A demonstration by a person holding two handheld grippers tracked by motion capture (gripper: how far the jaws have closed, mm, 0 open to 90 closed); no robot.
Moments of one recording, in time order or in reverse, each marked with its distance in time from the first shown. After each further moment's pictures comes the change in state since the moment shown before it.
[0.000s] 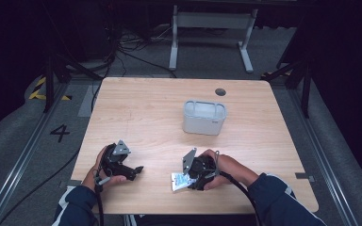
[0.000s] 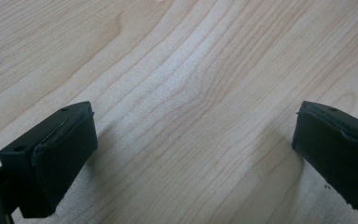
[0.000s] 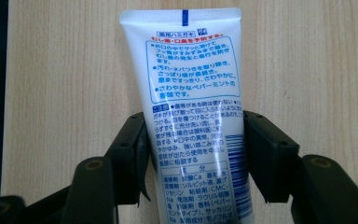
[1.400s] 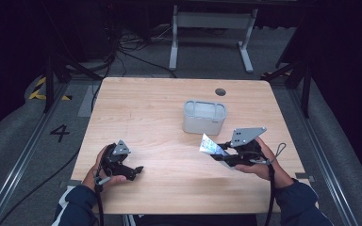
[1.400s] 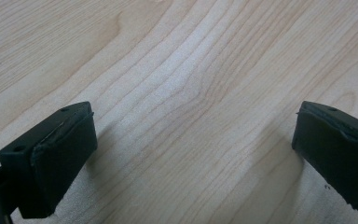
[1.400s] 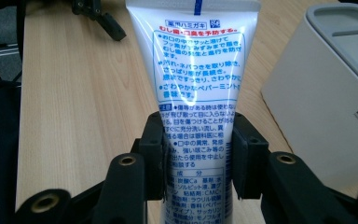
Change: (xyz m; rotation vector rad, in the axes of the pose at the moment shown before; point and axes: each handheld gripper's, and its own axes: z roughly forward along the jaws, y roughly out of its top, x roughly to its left) left arm 0.000 0.000 0.000 -0.001 -0.005 -0.003; right arm -0.008 -0.085 -0.103 -0.520 -0.243 0.275
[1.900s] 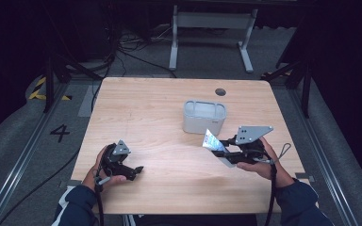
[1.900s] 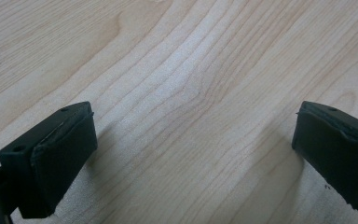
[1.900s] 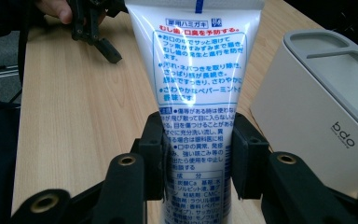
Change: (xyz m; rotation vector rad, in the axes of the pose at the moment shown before) left arm 0.000 0.000 0.000 0.000 0.000 0.000; right arm -0.003 0.000 -0.007 -0.081 -0.017 0.011
